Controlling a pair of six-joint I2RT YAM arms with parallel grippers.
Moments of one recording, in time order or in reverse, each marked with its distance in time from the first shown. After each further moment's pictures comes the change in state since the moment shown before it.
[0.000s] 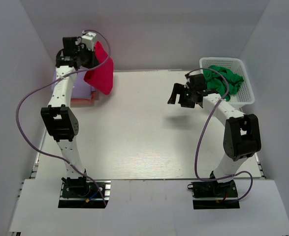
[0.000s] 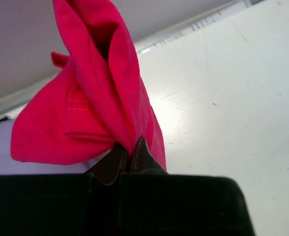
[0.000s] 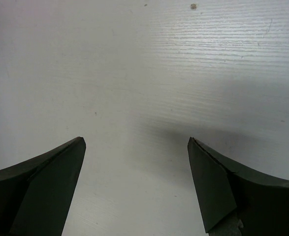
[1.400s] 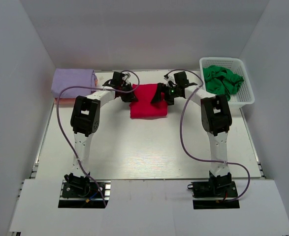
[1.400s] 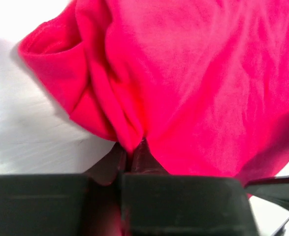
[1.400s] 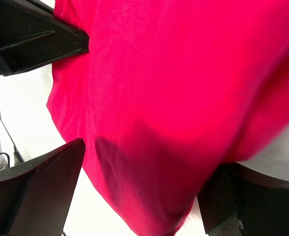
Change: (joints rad) left arm -0.305 0.232 -0.378 0.292 -0.073 -0.683; right arm 0.036 0.541 0.409 0.056 -0.444 -0.059
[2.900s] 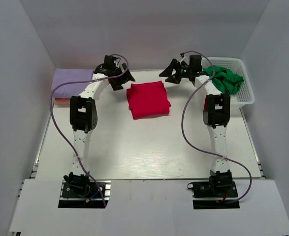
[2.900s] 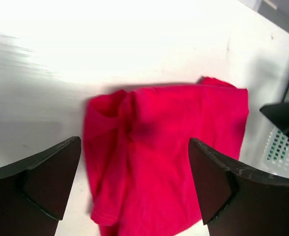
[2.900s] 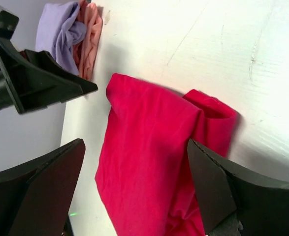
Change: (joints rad) left arm 0.080 0.091 0.426 -0.277 -0.100 -0.179; right arm -0.165 0.288 0.541 0.139 -0.192 0.284
